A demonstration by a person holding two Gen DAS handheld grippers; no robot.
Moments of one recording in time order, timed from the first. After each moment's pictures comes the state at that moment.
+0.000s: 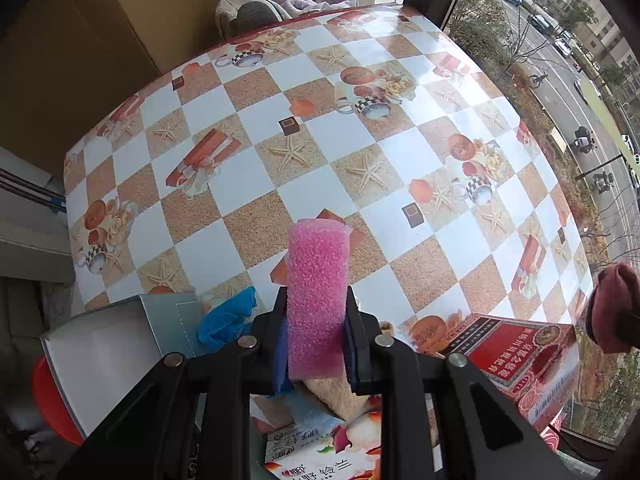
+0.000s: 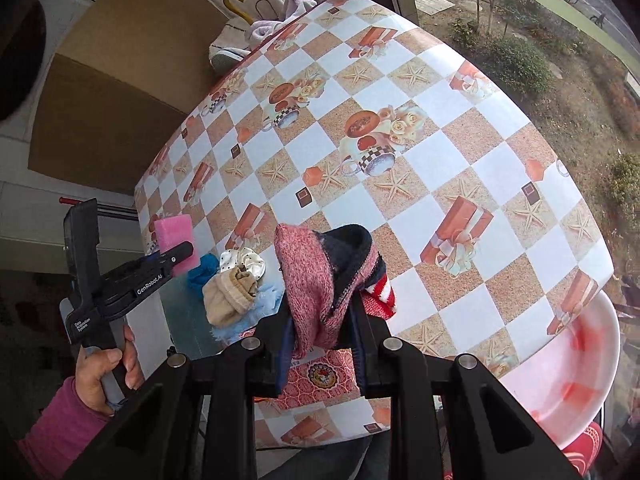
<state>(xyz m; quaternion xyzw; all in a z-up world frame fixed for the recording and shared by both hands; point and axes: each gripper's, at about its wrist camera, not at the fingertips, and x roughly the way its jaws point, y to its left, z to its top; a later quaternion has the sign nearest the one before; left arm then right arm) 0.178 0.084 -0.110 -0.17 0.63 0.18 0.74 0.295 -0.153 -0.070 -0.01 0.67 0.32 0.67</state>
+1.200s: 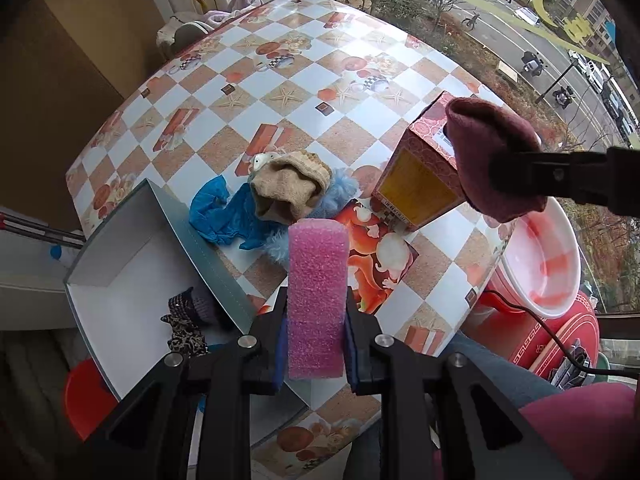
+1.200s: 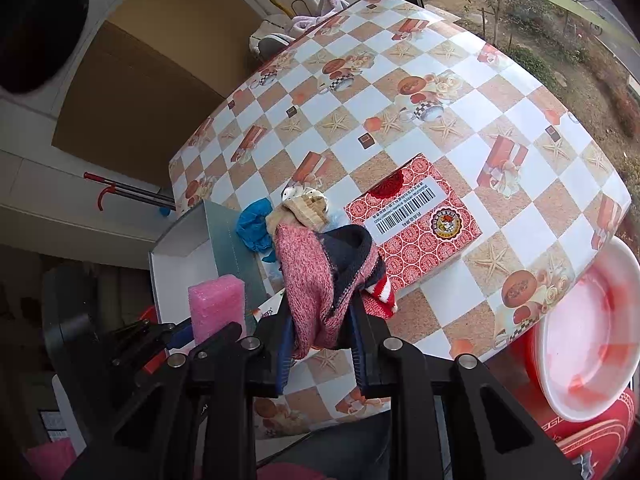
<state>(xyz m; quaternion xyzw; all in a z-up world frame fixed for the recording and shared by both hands) 0.049 -0.014 -0.059 -0.07 0.64 0.08 0.76 0.158 -0.144 -0.049 0.02 0.64 0.34 0.69</state>
